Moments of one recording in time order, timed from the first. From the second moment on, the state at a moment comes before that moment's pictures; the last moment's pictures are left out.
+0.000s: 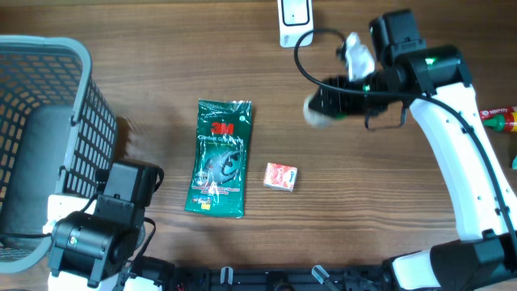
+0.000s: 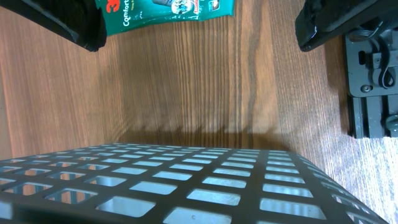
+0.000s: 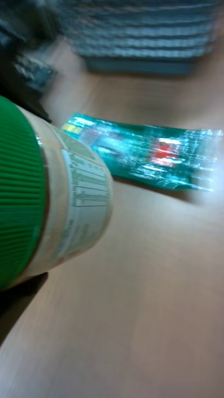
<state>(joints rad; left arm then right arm) -0.27 0.82 1.03 -1.50 -0.57 -1.75 0.24 1.62 1.66 -1.19 -0.39 0.19</state>
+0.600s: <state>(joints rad) -0.27 0.82 1.03 -1.50 -0.57 -1.75 0.24 2.12 1.66 0.24 -0.18 0.13</state>
